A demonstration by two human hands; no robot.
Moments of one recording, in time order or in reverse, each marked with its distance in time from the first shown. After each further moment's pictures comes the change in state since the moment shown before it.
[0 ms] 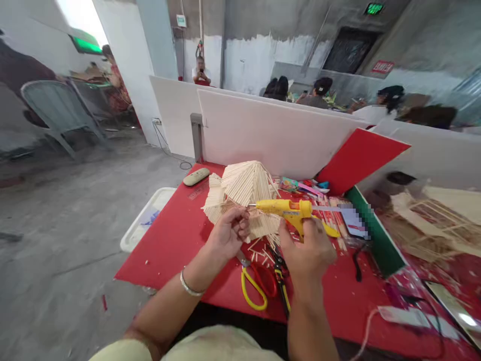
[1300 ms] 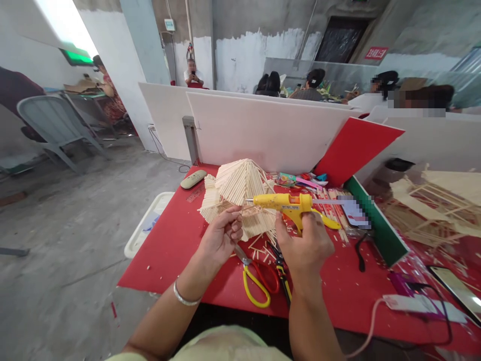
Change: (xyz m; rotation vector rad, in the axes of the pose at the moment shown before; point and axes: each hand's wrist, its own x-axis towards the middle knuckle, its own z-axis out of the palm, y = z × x) left_hand -0.010 0.003 -0.004 0.068 -0.027 0.029; right_hand -0.002 0.003 0.005 0.059 0.040 0.111
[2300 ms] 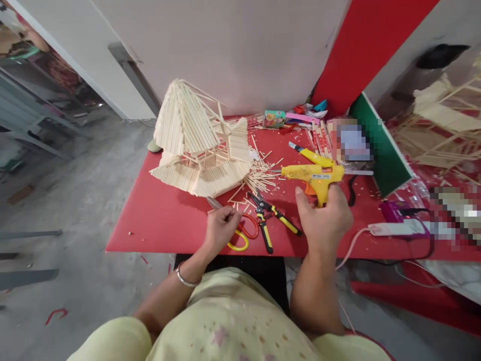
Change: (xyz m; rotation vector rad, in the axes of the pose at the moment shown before) left_hand -0.004 -0.139 -0.067 1.340 0.095 0.341; right_hand -0.084 0.132 -0.011 -0.077 -0.421 0.493
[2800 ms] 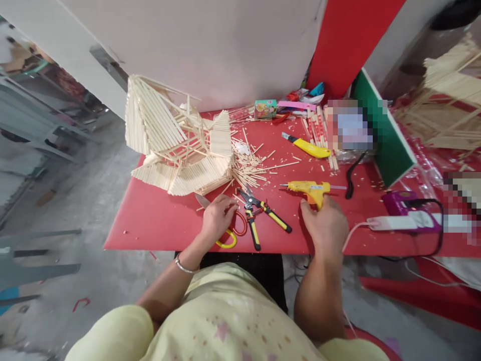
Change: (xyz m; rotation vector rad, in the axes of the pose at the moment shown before) left_hand 0.024 -0.013 0.033 0.441 -0.129 0.173; right_hand -0.009 0.098 0.032 -0.194 -0.371 0.126
